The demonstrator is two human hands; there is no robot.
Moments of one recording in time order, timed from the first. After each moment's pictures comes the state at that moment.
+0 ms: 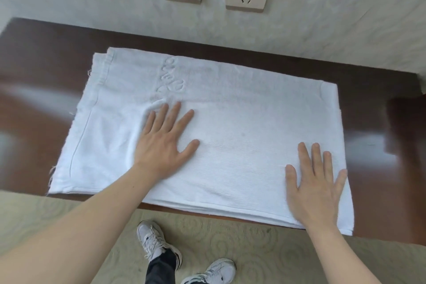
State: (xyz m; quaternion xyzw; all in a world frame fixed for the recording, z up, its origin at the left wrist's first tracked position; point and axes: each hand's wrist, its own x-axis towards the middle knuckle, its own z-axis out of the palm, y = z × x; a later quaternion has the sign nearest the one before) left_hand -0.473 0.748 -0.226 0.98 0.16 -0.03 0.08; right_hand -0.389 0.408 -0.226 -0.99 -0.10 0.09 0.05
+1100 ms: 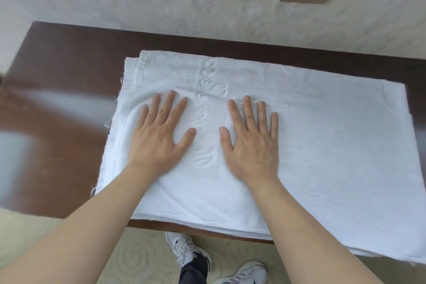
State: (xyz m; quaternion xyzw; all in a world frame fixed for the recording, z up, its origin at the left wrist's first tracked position) left_hand -0.485 0.865 -0.232 0.98 0.18 -0.02 0.11; right_hand -0.392 0.665 -0.234 -0.96 -0.26 0.06 0.07
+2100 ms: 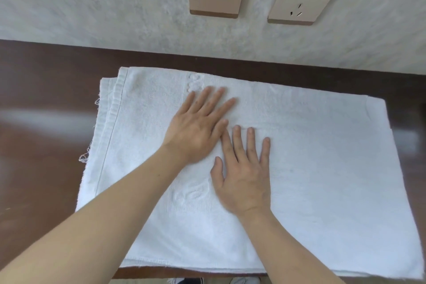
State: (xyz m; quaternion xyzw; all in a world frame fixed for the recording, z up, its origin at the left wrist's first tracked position) left_hand -0.366 0.840 -0.232 0.99 -0.04 -0.04 0.12; right_hand -0.397 0.672 -0.231 -0.96 -0.26 0.04 0.04
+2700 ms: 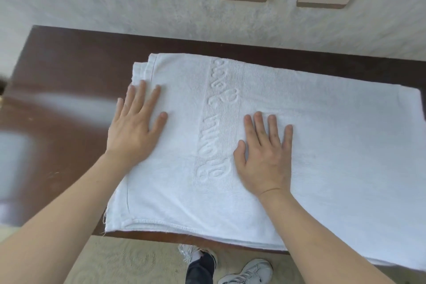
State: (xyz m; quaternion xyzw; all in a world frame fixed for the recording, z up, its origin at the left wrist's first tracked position) left_hand -0.481 0.948 -0.229 0.96 0.22 -0.05 0.14; right_hand -0.400 0.670 -0.230 -0.96 -0.26 0.00 0.06
